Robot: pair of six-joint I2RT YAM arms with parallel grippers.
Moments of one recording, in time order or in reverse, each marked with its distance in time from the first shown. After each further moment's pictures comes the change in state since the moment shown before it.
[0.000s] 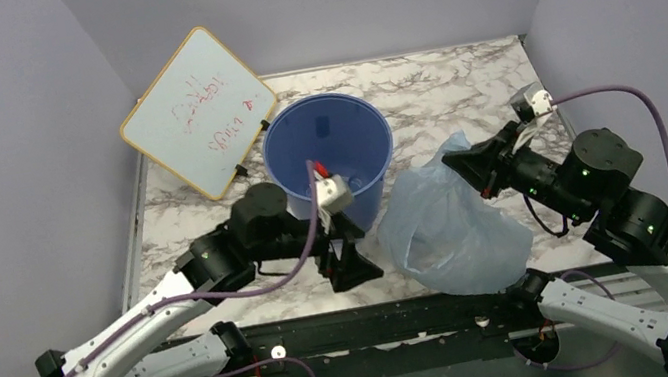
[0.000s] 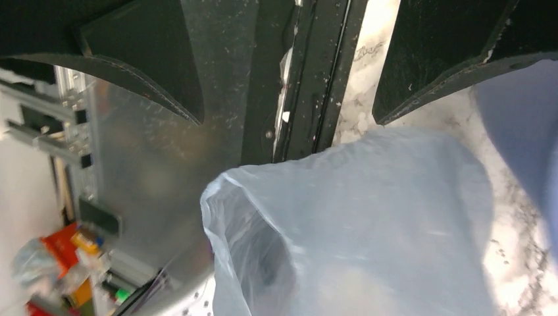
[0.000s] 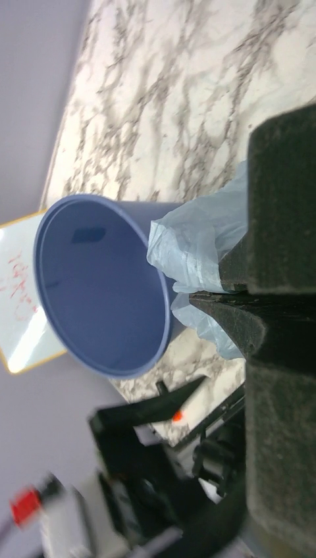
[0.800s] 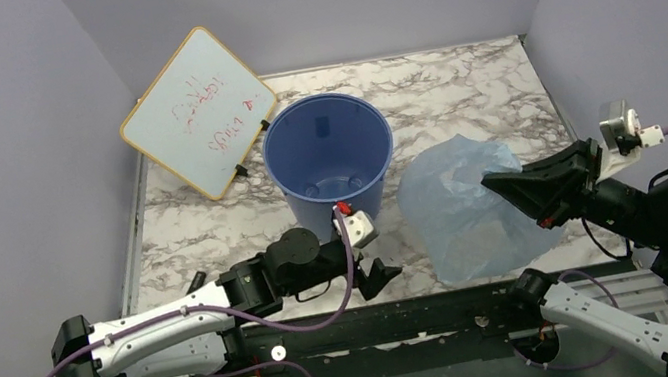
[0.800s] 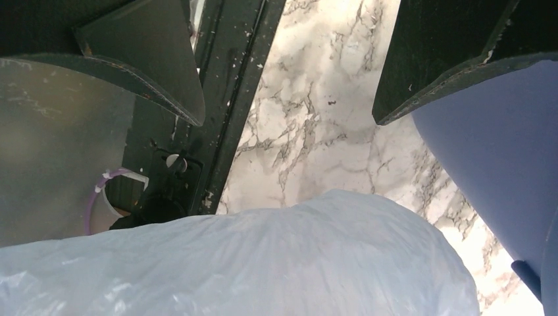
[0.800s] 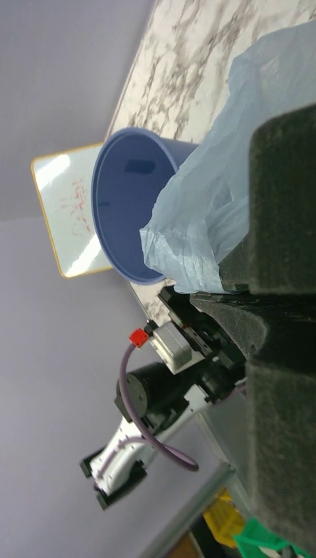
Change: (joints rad) left arm -0.340 0.024 -0.314 0.406 -0.555 0.154; right arm 0.000 -0.138 0.125 -0.042 -0.165 0.037
